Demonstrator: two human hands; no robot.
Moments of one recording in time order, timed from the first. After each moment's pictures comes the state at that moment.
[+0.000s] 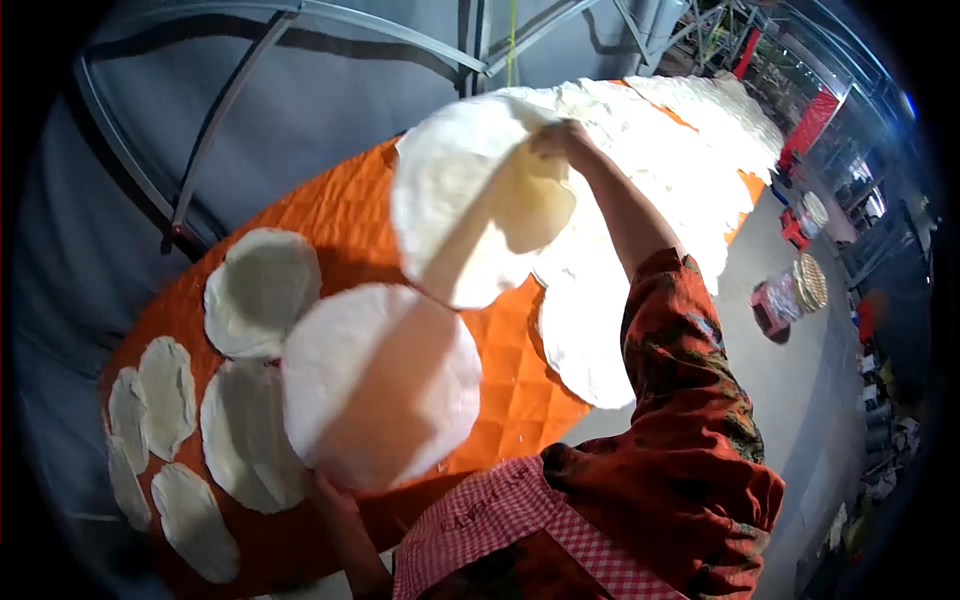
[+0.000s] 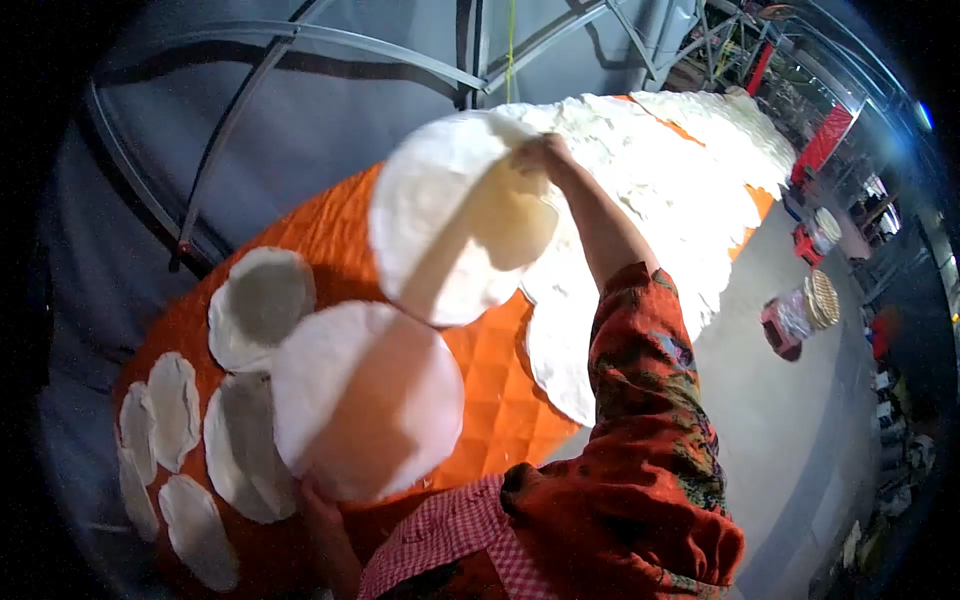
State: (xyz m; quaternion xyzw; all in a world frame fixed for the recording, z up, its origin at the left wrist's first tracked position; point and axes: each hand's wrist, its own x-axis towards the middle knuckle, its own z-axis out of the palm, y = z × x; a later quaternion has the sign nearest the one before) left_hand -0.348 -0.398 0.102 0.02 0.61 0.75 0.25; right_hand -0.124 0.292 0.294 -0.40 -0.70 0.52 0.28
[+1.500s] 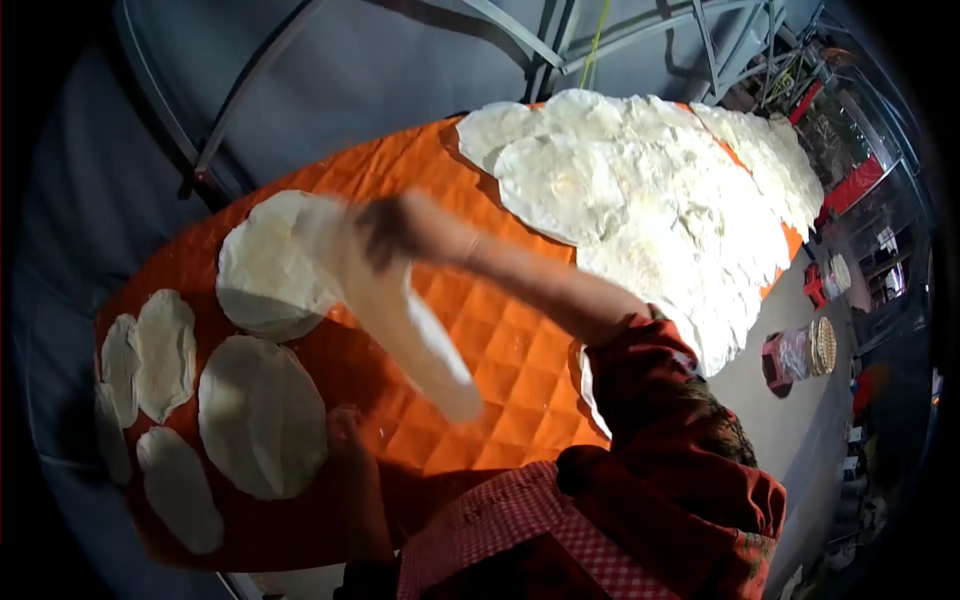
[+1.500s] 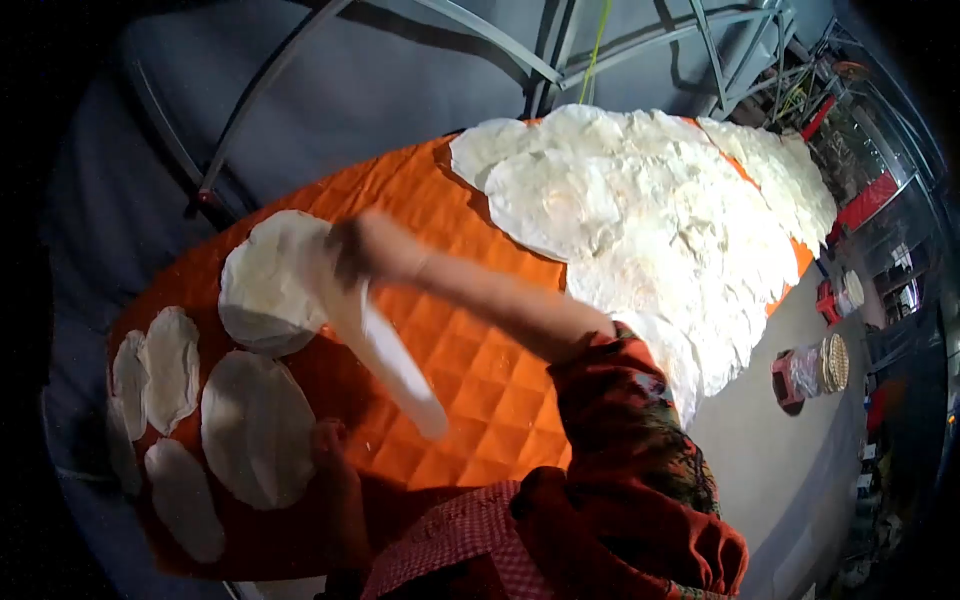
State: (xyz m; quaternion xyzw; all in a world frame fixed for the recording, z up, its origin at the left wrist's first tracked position) left_hand -0.381 -0.298 0.091 0.18 0.71 0.67 0.13; right_hand -0.369 0.030 0.301 0.01 -0.79 0.61 0.10
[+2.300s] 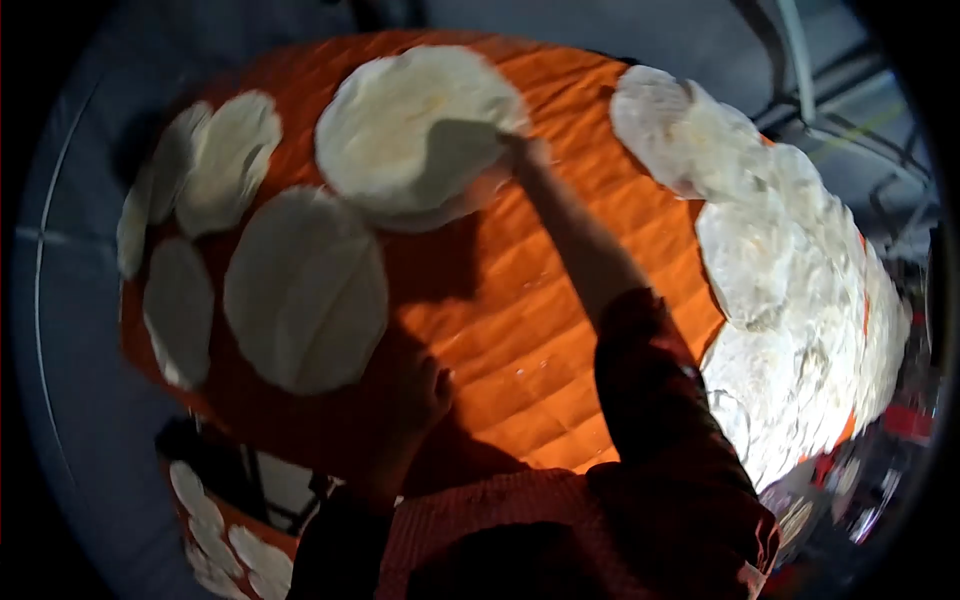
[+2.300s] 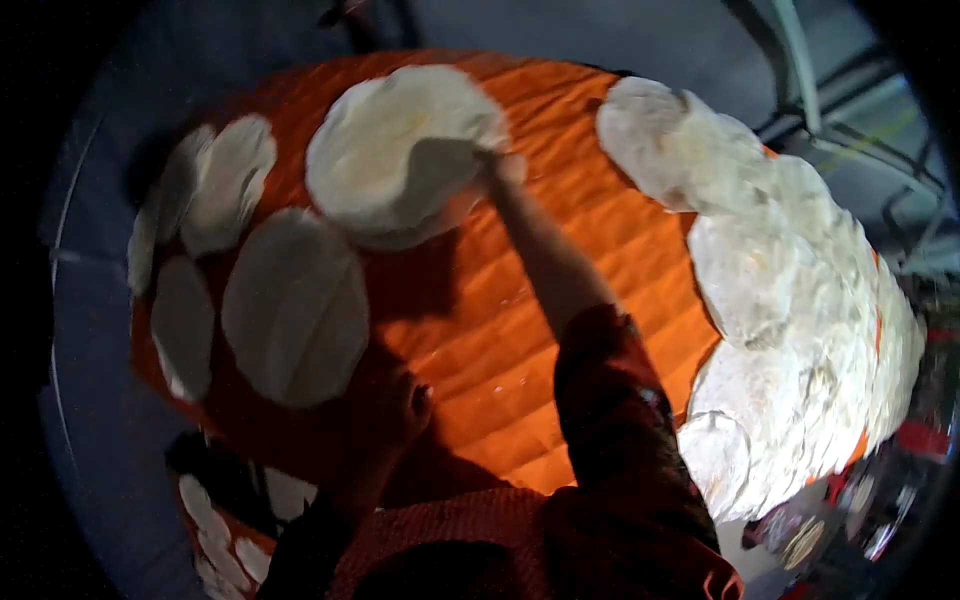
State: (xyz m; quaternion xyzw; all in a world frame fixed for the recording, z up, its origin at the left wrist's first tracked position) left_hand -0.374 -0.284 0.045 0.31 0.90 0.31 0.01; right_hand -0.615 0.062 0.025 -0.38 -0.70 0.60 0.05
